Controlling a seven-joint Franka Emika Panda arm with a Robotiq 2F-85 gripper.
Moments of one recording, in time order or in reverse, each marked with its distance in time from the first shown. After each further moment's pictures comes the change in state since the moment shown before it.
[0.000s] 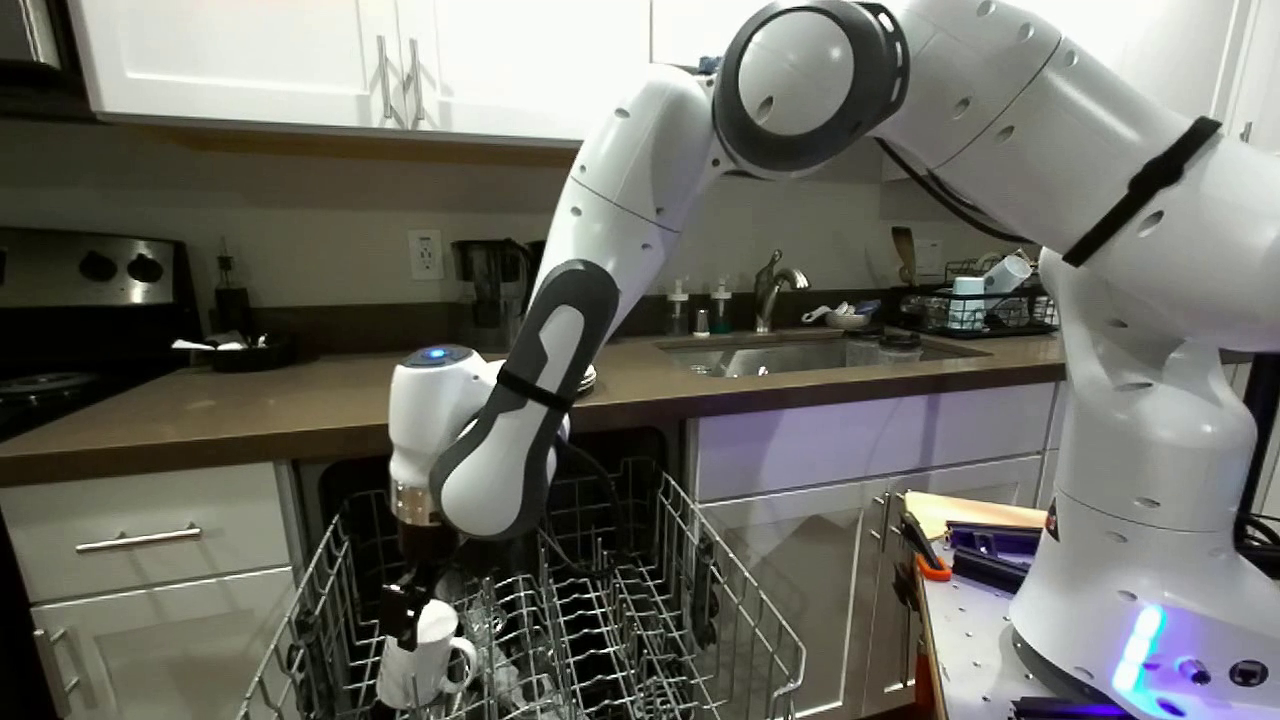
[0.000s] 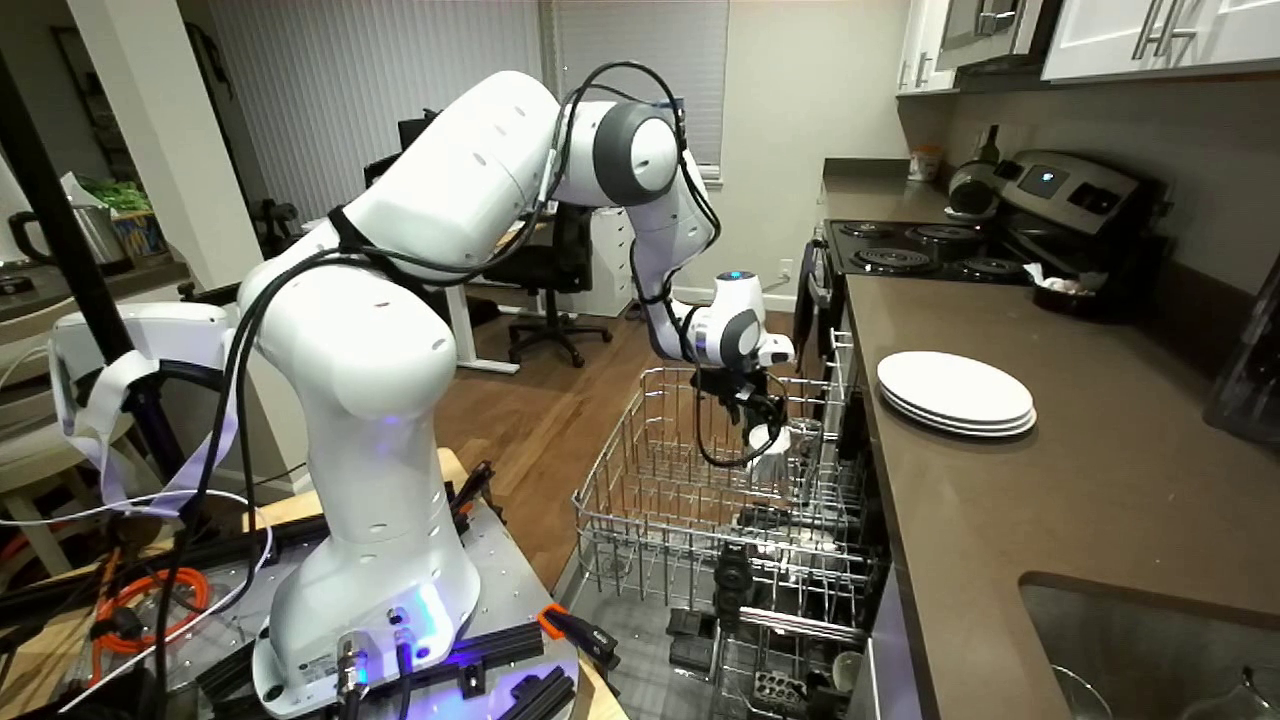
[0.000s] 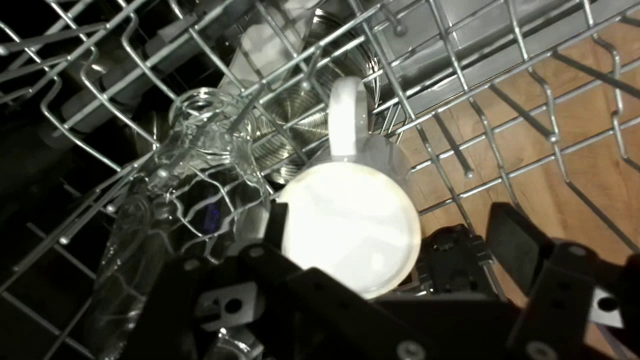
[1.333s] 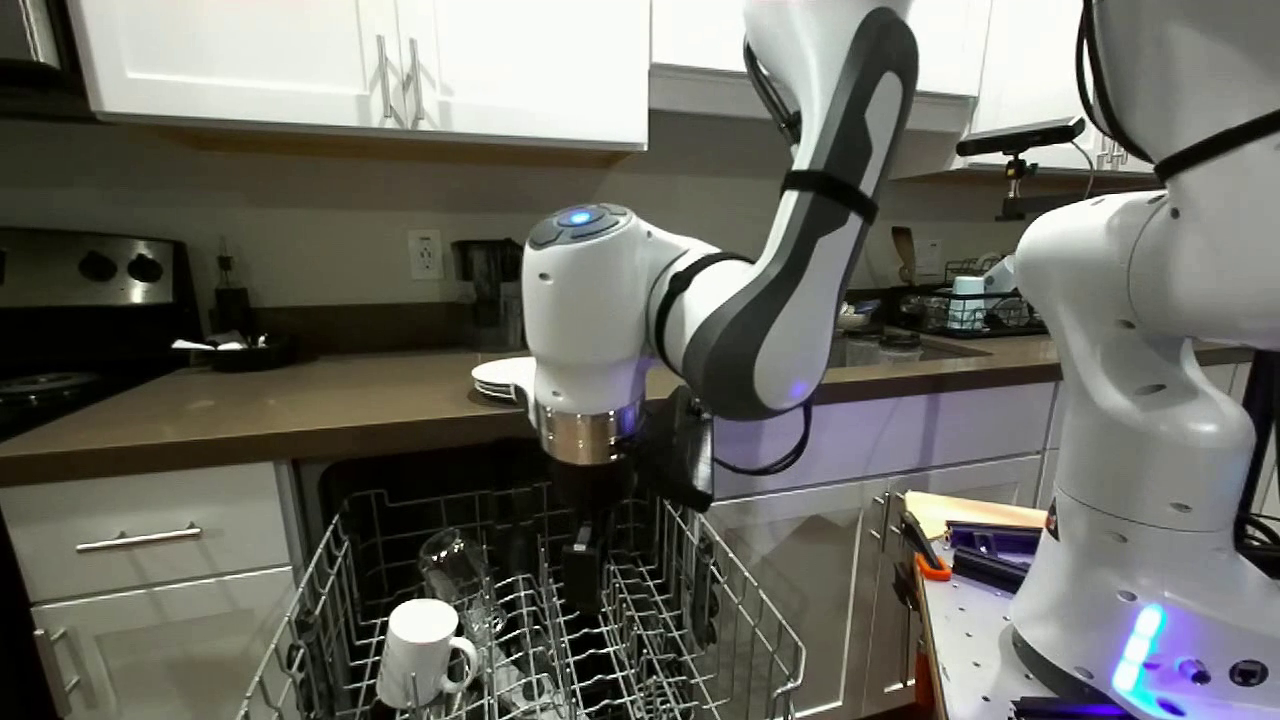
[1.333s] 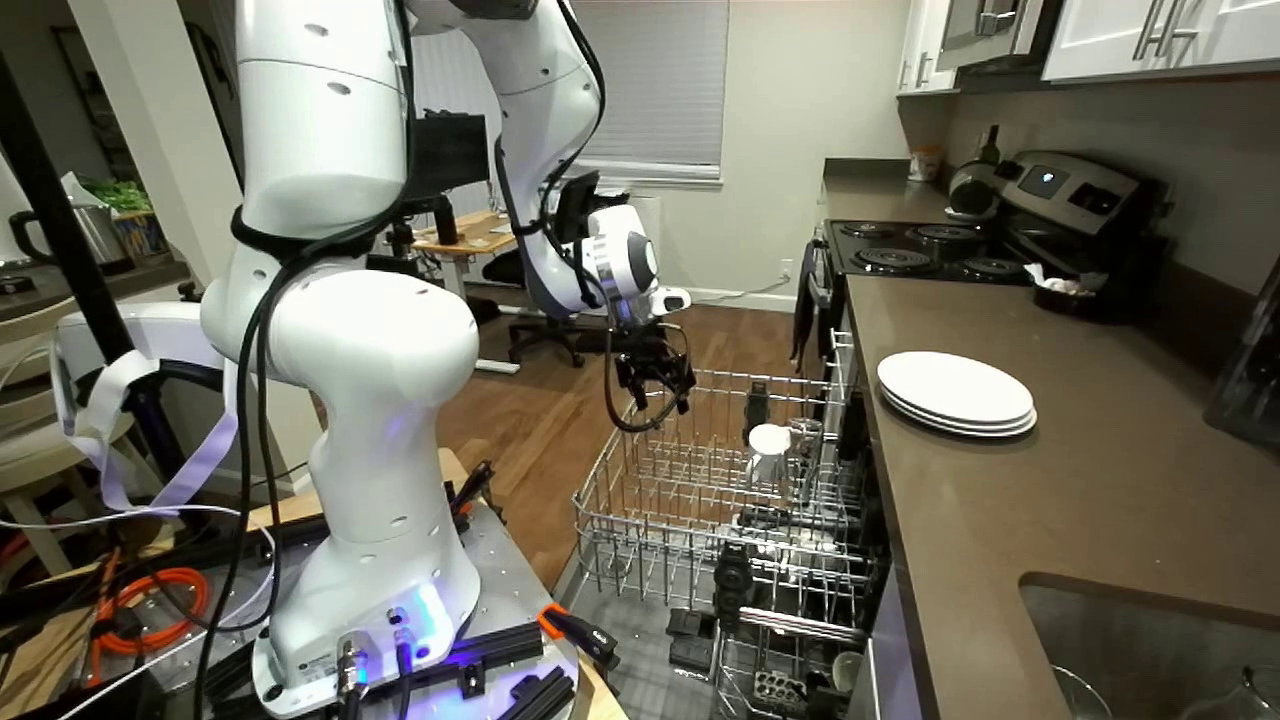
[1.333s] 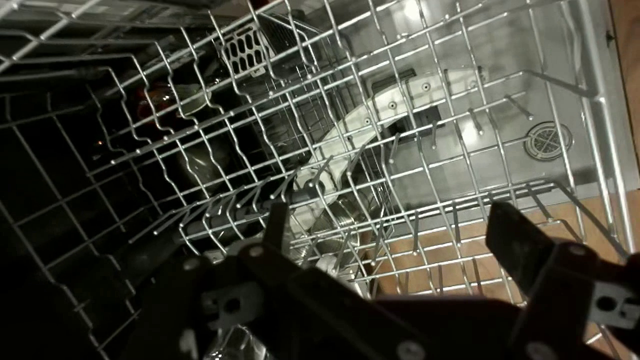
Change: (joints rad) arm 0.322 -0.702 -0.160 -0.783 -0.440 -0.139 0.391
